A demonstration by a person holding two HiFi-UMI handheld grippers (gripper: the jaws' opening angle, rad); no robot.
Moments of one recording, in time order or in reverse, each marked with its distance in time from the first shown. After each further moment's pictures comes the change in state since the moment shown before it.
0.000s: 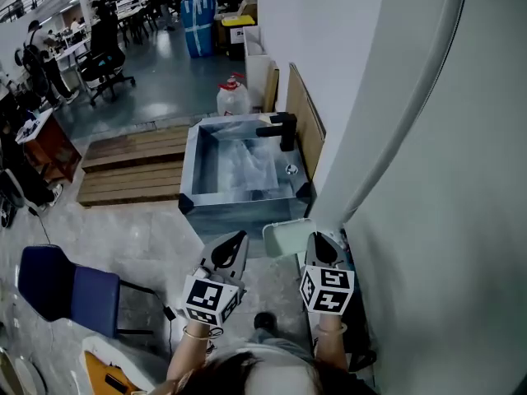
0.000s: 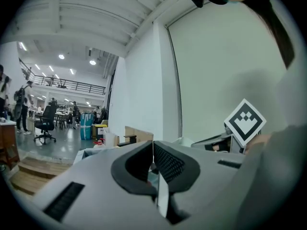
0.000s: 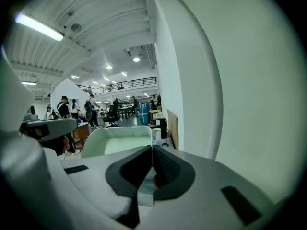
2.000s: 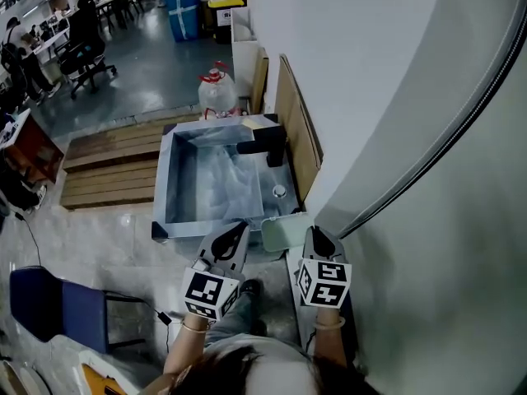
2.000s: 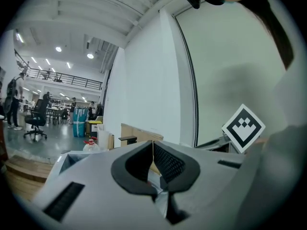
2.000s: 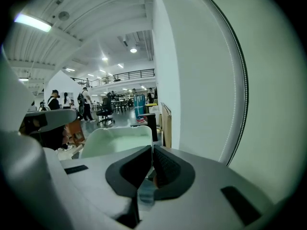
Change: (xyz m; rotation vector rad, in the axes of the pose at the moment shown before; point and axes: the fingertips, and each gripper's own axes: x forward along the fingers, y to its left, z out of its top) left arm 0.179 0.055 -0.006 -0.028 0.026 -0.052; right arm 0.161 -0.077 0.026 -0.010 0.090 -0.039
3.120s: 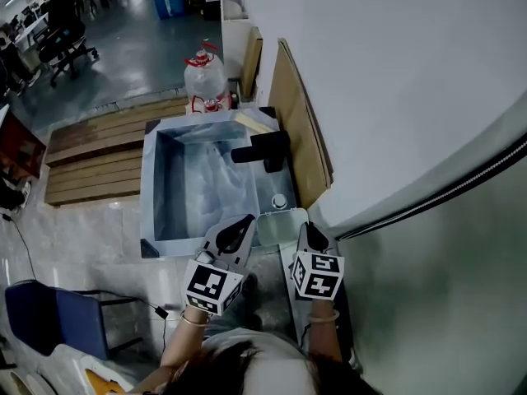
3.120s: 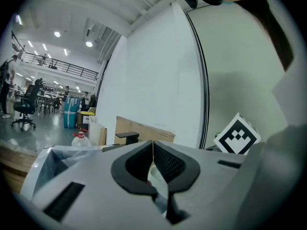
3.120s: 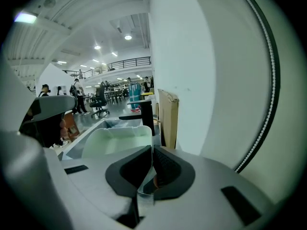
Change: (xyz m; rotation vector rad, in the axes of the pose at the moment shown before) left arm 0.093 0.057 -0.022 -0.069 0.050 -0.098; right arm 0.111 -0.006 -0.011 0.023 0.141 -0.042
